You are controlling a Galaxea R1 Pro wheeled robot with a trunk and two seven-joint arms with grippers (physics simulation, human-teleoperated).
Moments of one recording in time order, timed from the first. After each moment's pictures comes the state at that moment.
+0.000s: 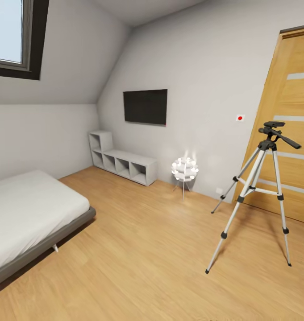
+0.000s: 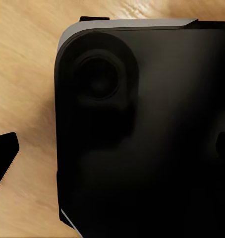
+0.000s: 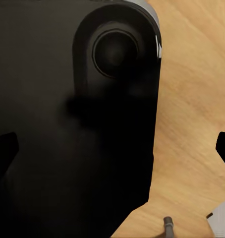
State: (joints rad) left arm 0.00 -0.01 0.01 -0.03 0.03 -0.06 0.00; right arm -0.01 0.00 0.01 0.00 0.01 -0.01 -0.01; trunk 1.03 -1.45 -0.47
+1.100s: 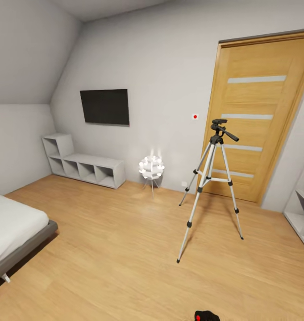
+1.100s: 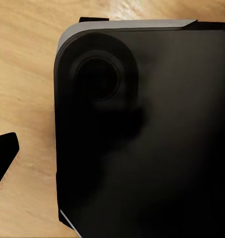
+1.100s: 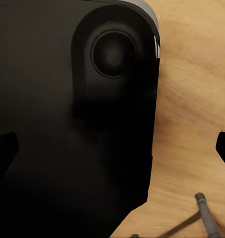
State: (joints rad) left arm 0.00 -0.01 0.01 -0.03 0.03 -0.06 0.00; right arm -0.01 -0.01 0.01 0.00 0.01 -0.01 -0.01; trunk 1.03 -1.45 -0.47
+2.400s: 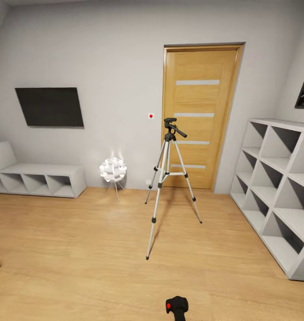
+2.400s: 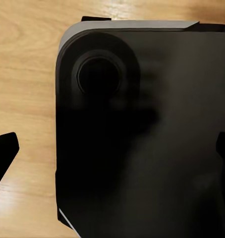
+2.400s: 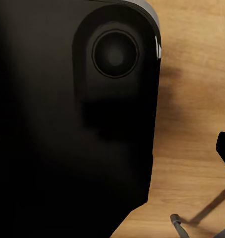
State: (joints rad) left arm 0.00 -0.01 0.01 -0.03 0.05 -0.06 0.00; right arm -0.01 -0.01 0.01 0.00 0.01 -0.01 -0.01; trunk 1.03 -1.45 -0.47
